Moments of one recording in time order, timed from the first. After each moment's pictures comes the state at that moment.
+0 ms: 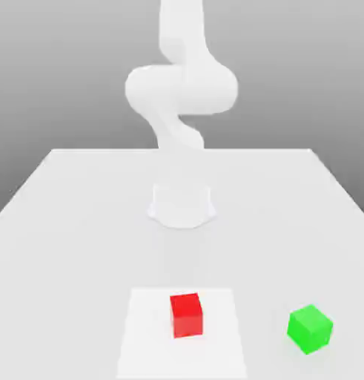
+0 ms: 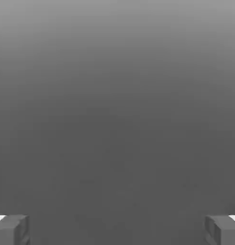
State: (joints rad) arm 0.01 -0.71 0.00 -2.35 0.00 2.35 0.79
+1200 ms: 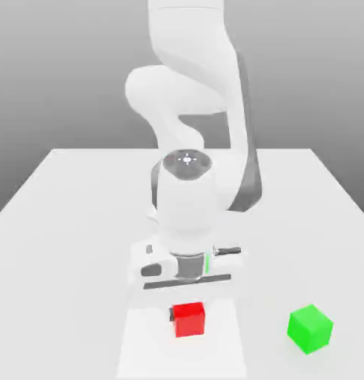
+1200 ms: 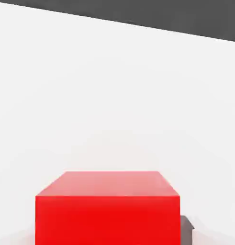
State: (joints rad) arm 0.03 0.20 -0.01 -2.71 0.01 2.92 0.63
